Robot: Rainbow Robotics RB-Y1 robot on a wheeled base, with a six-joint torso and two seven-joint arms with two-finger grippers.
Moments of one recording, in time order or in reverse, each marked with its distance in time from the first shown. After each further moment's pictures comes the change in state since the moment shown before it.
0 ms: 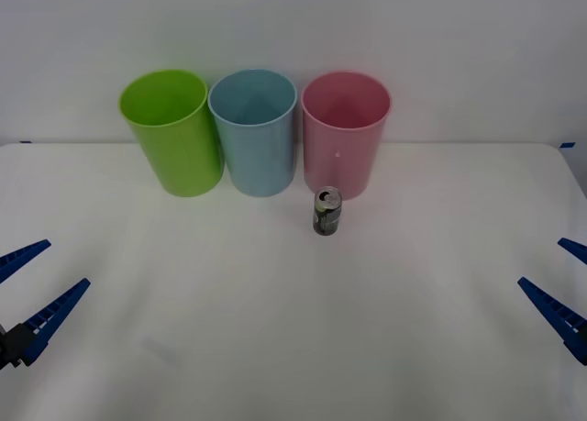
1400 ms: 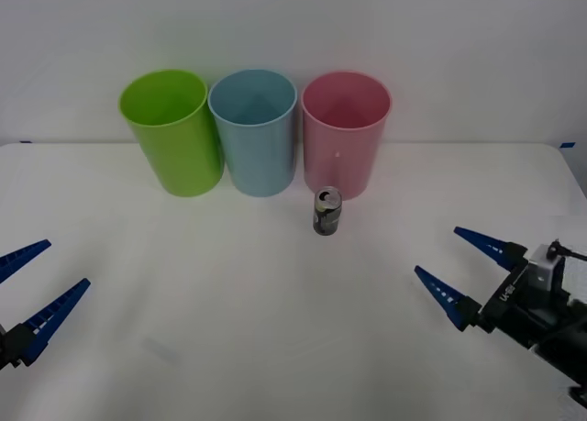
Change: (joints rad) right arm -0.170 0.046 0.301 0.079 0.164 0.209 0.131; left arm 0.000 0.000 0.000 0.000 0.000 0.000 0.000
